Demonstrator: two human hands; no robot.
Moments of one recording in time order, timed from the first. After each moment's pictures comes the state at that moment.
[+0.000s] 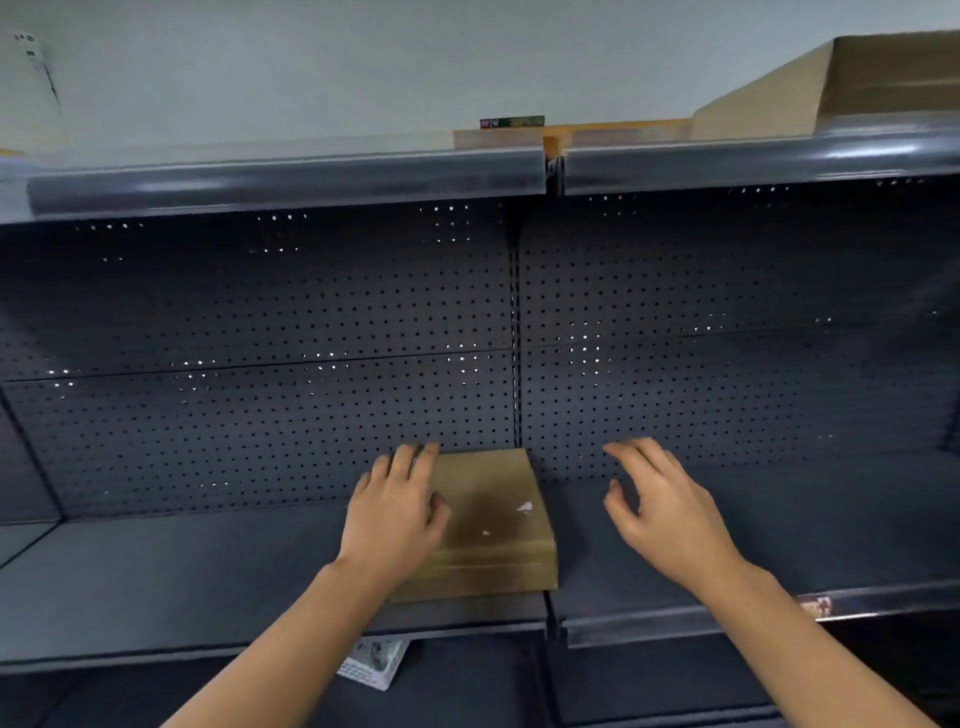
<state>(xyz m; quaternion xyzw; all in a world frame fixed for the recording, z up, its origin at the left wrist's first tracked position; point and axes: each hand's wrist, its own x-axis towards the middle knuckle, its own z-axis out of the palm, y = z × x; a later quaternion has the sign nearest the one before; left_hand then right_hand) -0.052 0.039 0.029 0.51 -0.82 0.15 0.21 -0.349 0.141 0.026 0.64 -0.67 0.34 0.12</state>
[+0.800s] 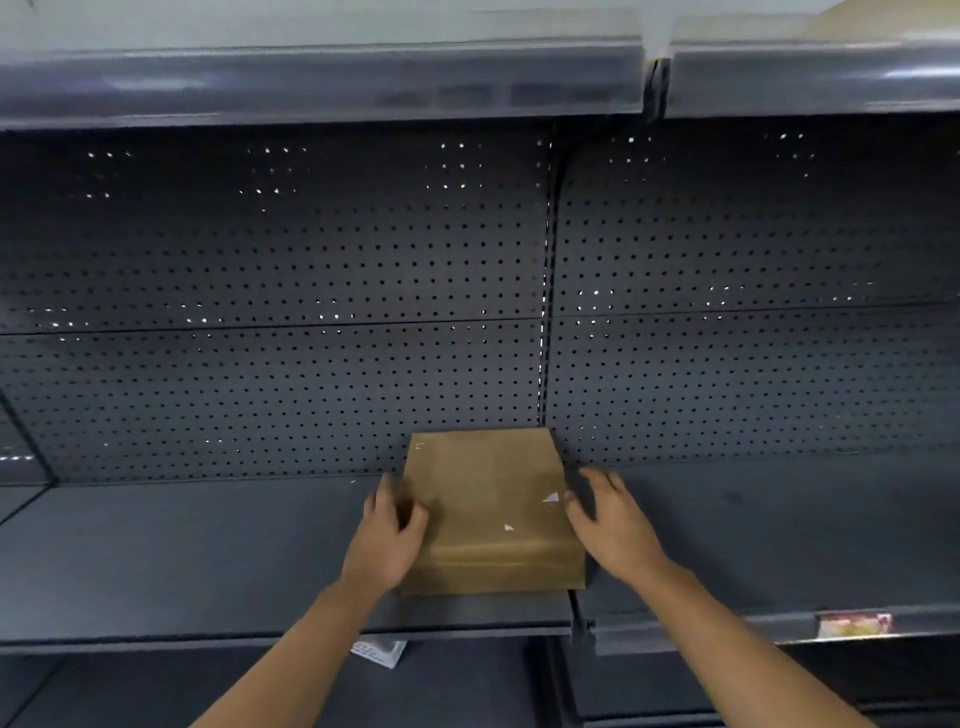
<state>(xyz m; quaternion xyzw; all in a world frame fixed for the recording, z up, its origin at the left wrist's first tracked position) -0.027 -0.040 -0.065 0.62 -0.66 -0.32 0.28 -0.312 0.035 -0.052 0.58 -0.74 0.32 -0.13</state>
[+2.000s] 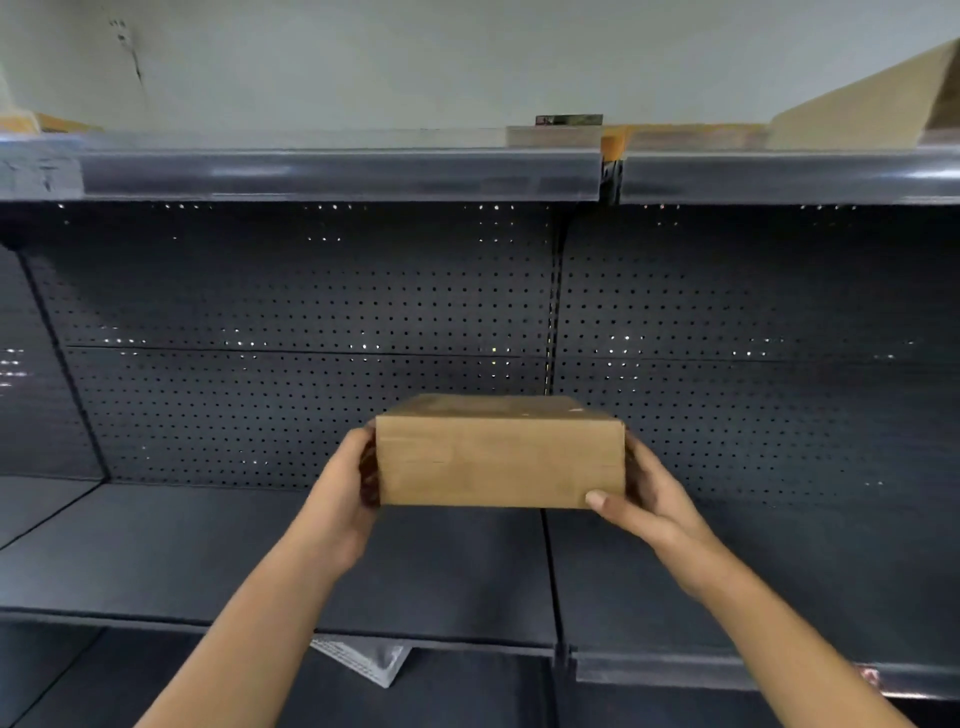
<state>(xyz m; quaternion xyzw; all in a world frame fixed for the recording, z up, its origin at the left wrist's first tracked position) -0.023 0.035 0.074 0.44 -0.43 -0.56 0.55 -0.343 0.108 0.045 0.63 -0.46 0.52 -0.35</state>
